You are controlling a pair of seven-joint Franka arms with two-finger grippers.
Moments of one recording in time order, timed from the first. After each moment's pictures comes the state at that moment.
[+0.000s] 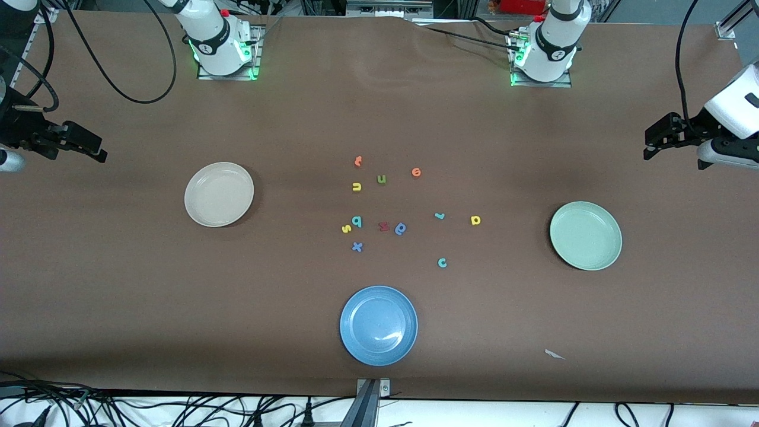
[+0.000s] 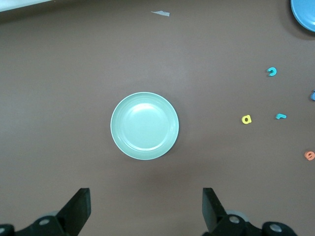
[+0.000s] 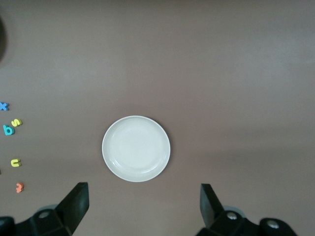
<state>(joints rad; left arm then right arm) 0.00 -0.03 0.01 -1.70 0.02 1.70 0.20 -0.01 0.02 -0.02 -1.65 0.03 1.66 0.03</state>
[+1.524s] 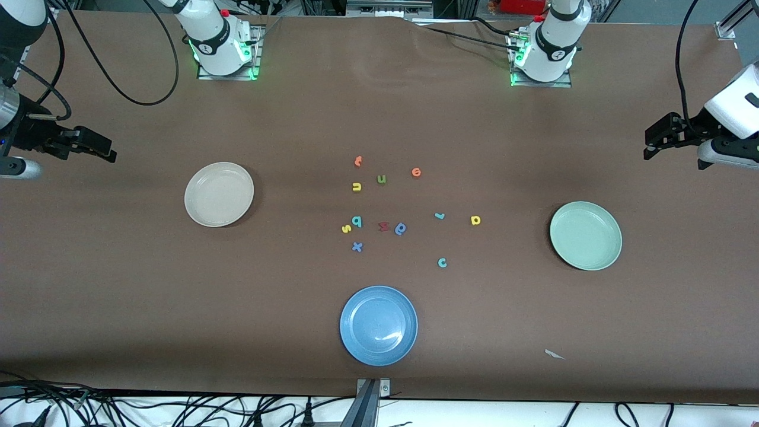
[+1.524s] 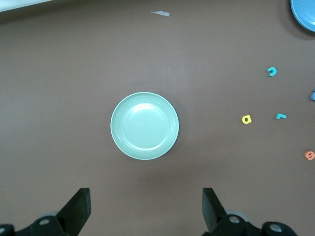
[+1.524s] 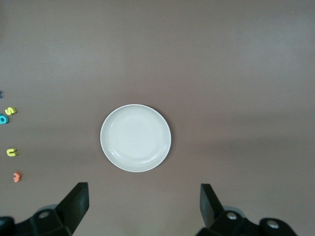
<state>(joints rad) 0.00 -0.03 0.01 -1.70 0.02 1.70 0.20 -0.01 0.05 -0.02 -1.65 0.03 1.63 0.03</state>
